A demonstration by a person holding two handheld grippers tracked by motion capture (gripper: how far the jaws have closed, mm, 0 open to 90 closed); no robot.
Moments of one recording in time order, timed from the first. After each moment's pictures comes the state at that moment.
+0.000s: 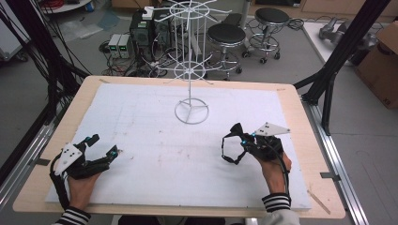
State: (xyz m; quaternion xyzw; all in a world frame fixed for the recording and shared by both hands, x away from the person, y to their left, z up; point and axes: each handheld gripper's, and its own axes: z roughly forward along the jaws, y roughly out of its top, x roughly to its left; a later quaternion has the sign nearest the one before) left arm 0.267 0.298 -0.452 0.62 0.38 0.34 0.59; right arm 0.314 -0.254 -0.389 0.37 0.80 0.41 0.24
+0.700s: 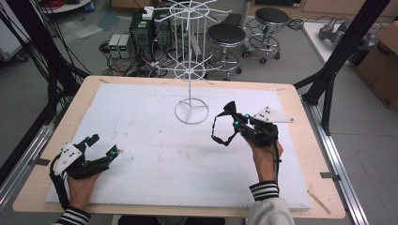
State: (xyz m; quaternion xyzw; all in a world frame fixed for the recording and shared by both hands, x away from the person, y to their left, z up) left arm 0.267 0.298 -0.452 0.62 0.38 0.34 0.59; right arm 0.328 -0.229 -0.345 0.37 0.73 0.51 0.27
